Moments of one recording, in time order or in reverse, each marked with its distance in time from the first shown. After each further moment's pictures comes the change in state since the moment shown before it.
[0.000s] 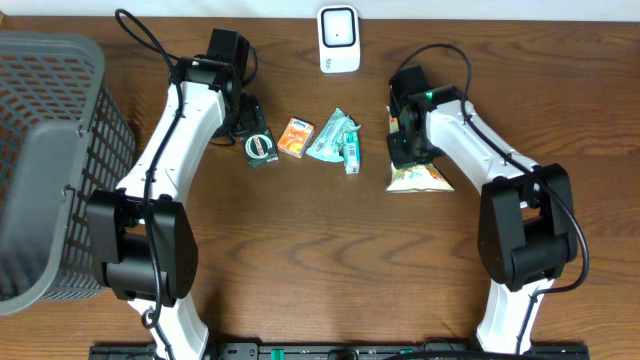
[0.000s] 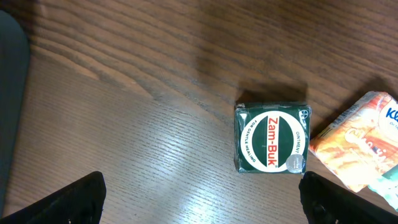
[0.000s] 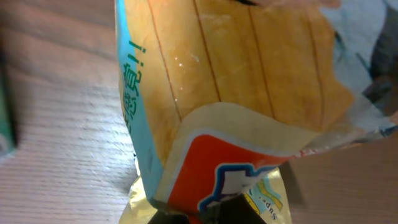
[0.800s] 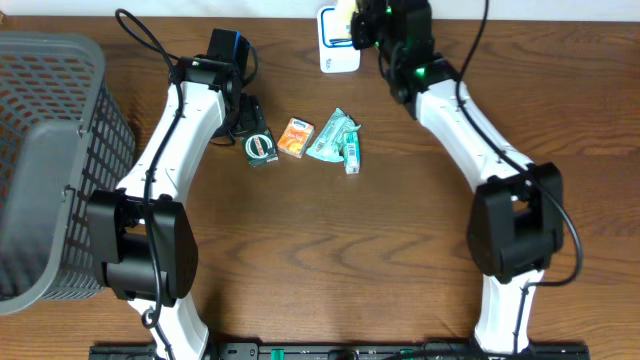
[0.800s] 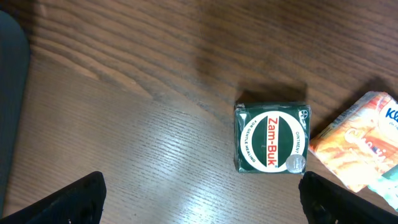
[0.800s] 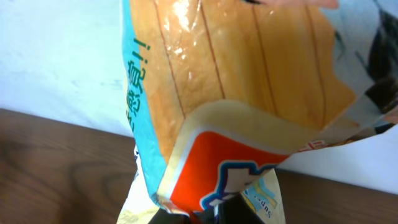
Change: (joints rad) left arm 0.000 0.000 0.000 0.000 0.000 0.000; right arm 0.045 0.067 0.224 1.034 -0.102 -0.003
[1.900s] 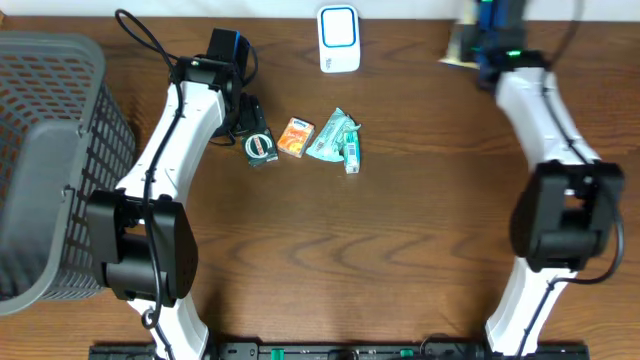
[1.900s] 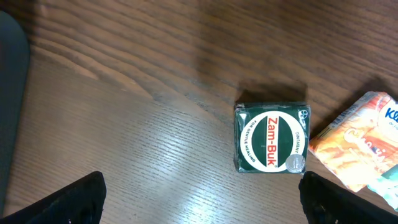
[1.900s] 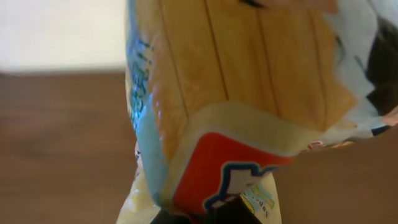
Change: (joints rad) left arm 0.000 0.000 0.000 0.001 0.000 0.000; right arm -0.394 -0.009 0.013 -0.504 0.198 -0.154
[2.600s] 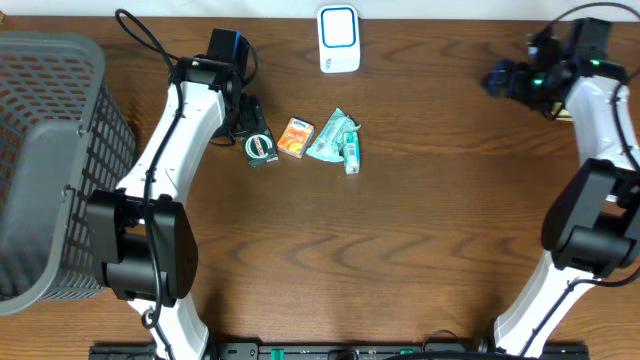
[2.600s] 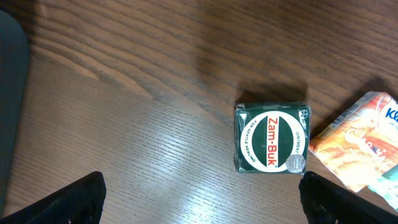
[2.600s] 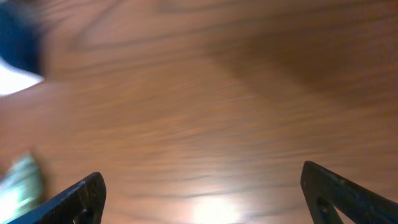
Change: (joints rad) left arm 0.000 0.000 0.000 -0.001 0.000 0.000; right arm -0.204 0.010 -0.002 -0.331 -0.587 0.081
